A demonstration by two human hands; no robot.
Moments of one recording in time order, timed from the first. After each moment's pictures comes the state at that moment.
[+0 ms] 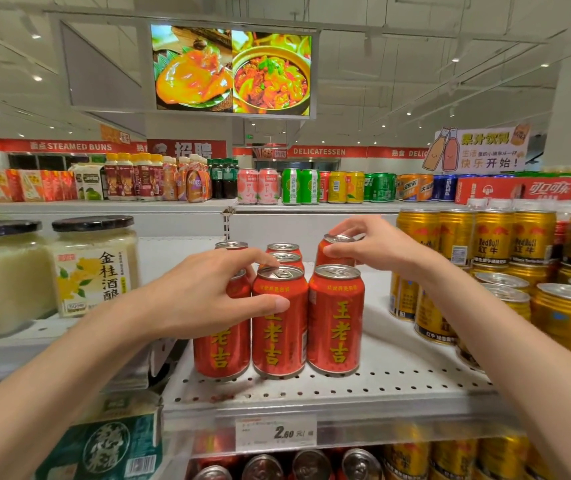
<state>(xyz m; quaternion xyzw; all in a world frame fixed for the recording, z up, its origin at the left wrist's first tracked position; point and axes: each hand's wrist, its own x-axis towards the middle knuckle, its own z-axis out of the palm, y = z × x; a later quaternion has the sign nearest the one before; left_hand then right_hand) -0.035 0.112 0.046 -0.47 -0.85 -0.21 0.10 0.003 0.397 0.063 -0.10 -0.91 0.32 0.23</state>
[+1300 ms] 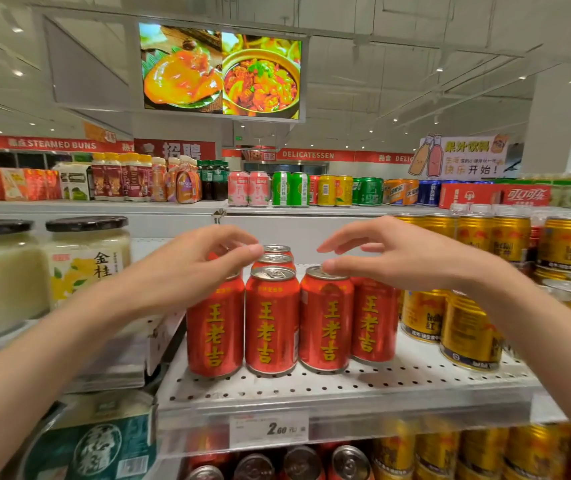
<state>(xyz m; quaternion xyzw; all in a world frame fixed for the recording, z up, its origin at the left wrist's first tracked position) -0.038 0.107 0.063 -0.45 -0.83 -0.32 0.09 0.094 0.351 0.087 0.02 -0.97 0.16 0.17</state>
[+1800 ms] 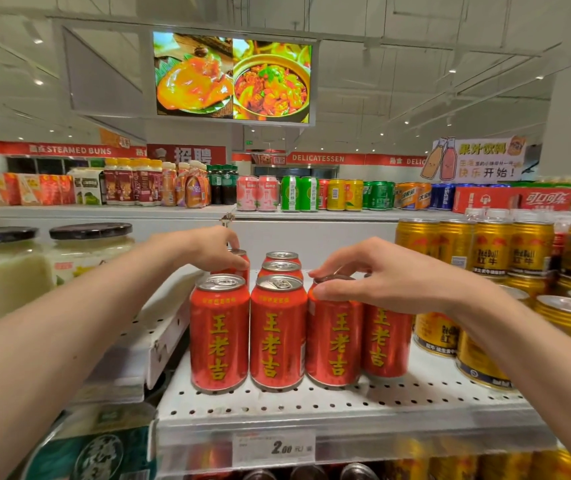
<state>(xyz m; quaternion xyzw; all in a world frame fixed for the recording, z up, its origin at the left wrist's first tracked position) -0.140 0.161 0.084 -0.33 -0.94 -0.11 0.04 0.073 0.348 0.073 0.03 -0.97 0.17 0.14</state>
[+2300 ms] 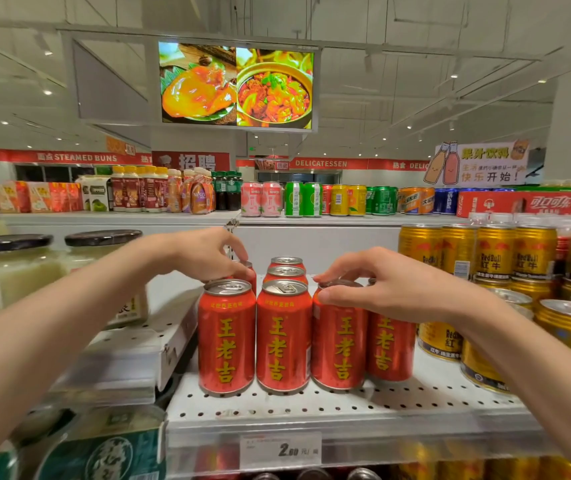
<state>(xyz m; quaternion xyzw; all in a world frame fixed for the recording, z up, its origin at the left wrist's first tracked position) -0.106 0.132 0.095 -0.36 -0.92 -0.16 -0.01 0.075 0.346 0.068 0.03 -0.97 0.18 0.16</state>
